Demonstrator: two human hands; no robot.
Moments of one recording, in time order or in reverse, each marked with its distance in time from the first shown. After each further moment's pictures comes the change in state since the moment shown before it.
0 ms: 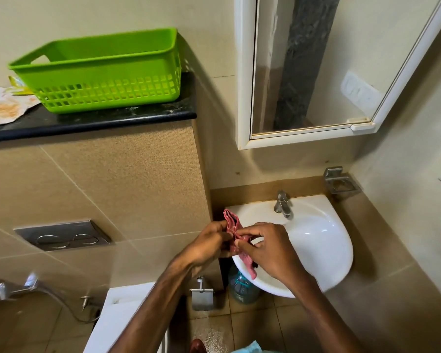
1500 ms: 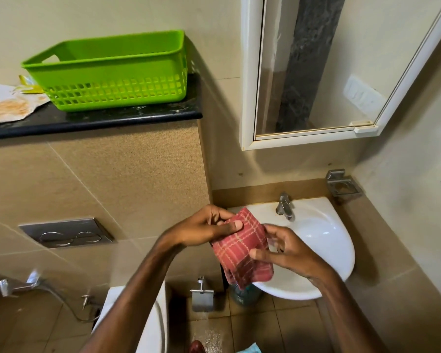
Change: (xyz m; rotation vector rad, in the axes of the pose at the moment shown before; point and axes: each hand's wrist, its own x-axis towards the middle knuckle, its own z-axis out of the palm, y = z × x) left_hand -0.015 0.048 -0.031 0.524 -0.315 0.306; right_hand -0.007 0.015 -0.035 0.374 -0.391 0.303
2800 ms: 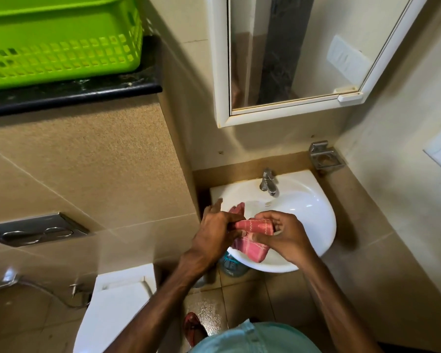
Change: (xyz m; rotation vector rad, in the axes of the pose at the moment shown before) left_hand 0.060 -0.081 0.079 0.663 0.413 -0.063; right_hand 0.010 0.055 -0.015 -0.063 0.365 -0.001
